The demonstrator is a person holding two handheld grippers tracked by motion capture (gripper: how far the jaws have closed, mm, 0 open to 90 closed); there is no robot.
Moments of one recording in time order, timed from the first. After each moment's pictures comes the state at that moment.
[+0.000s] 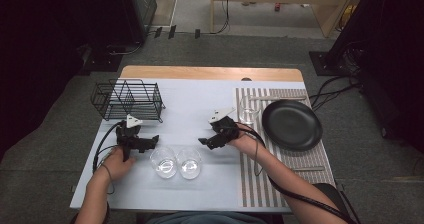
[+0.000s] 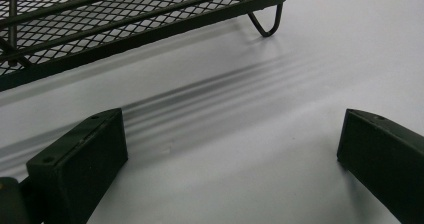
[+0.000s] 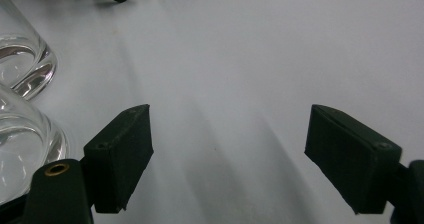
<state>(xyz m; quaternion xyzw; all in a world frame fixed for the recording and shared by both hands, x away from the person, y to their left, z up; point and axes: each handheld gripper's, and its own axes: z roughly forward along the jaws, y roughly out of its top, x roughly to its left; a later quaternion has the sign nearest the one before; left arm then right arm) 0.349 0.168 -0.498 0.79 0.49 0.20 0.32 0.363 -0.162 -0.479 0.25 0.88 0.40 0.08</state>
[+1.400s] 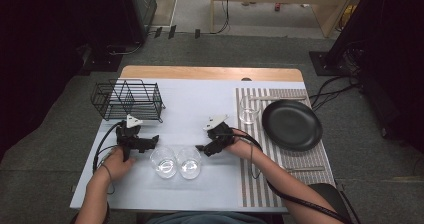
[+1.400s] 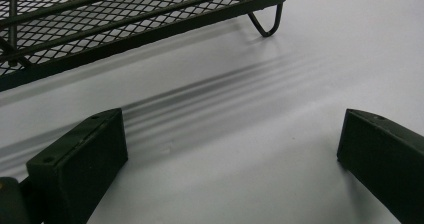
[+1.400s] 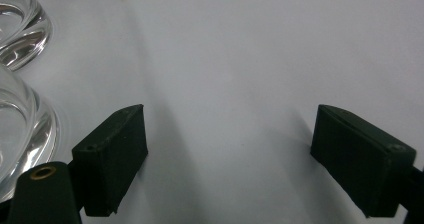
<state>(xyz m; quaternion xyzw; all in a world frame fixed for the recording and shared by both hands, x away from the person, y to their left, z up) 0.349 0.168 -0.499 0.79 0.49 0.20 0.32 0.356 -0.149 -0.501 0.22 0.89 0.39 0.08</state>
